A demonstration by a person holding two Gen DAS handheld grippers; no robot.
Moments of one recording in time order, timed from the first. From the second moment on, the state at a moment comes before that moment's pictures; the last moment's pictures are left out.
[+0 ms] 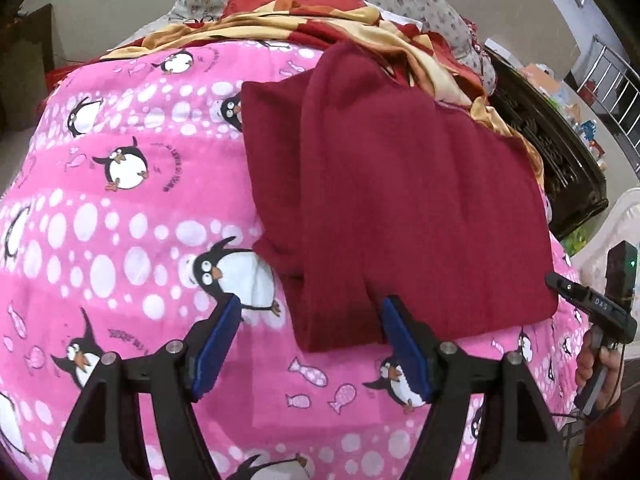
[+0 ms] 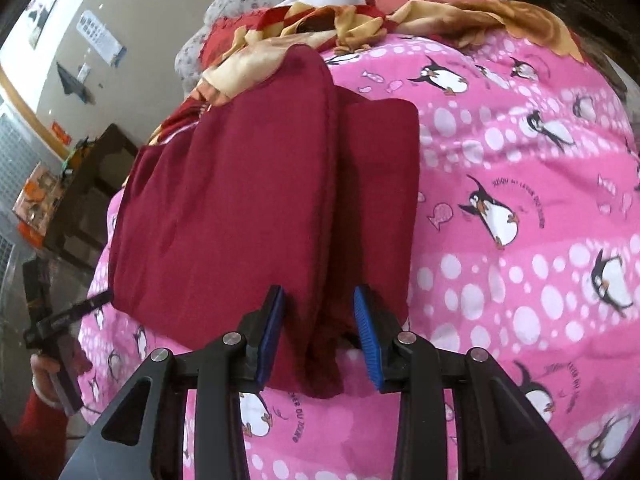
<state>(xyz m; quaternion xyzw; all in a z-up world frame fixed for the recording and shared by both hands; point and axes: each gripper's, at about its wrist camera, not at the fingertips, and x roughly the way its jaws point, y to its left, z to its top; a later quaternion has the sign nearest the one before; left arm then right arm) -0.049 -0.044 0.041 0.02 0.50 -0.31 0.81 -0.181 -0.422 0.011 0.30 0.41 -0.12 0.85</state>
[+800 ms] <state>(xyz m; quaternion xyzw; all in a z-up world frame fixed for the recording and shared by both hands) -0.058 -0.033 0.068 0.05 0.50 -0.36 0.79 -0.203 -0.411 0.053 0.28 0.37 -0.09 0.88</state>
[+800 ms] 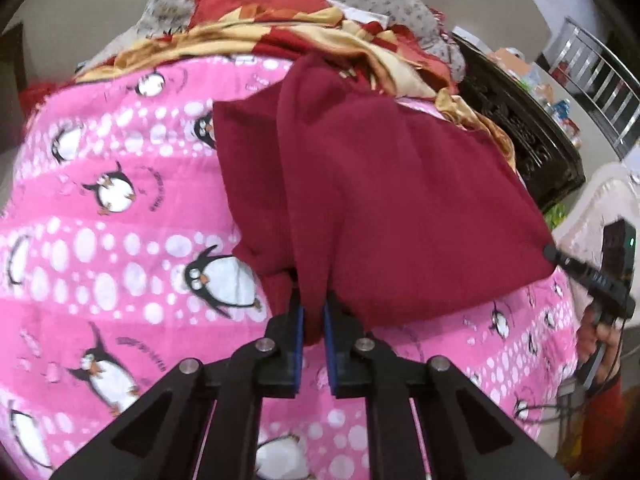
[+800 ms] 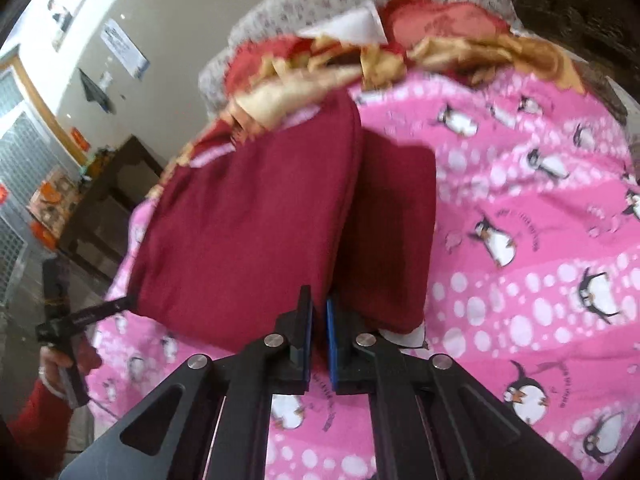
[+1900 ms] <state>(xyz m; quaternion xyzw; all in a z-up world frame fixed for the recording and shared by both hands) 0.039 -0.107 0.040 0.08 0.47 -0.19 0.86 -0.065 -0.444 0.035 0.17 0.41 -0.18 0.88</state>
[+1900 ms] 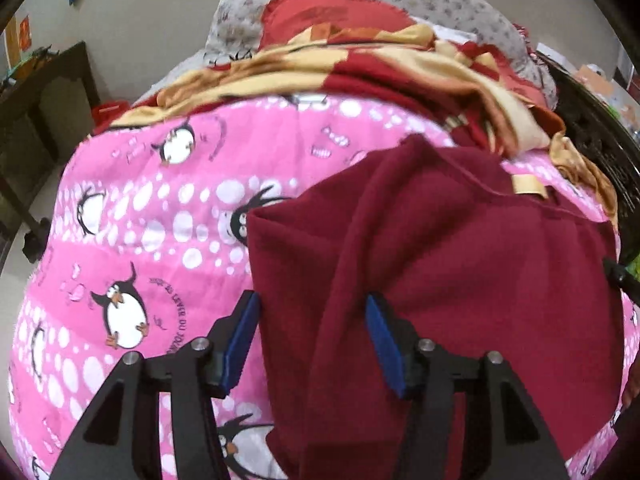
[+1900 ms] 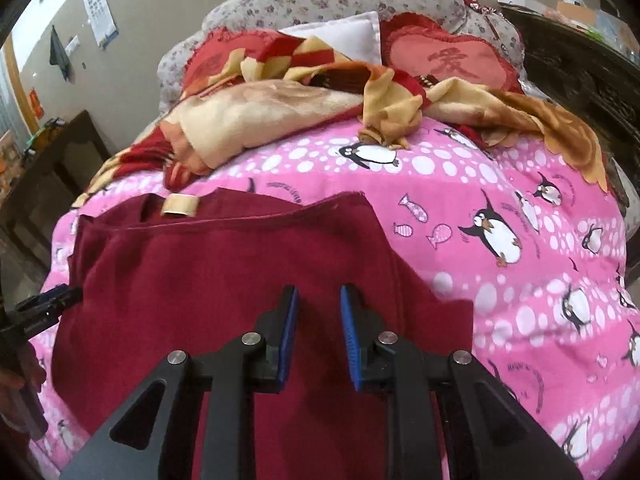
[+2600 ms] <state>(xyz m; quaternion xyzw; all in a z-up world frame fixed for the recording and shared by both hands) 0.013 -0.074 0.063 0.08 0.44 -0.19 0.87 0.023 -0.309 0.062 0.16 0.41 0.00 0.90</state>
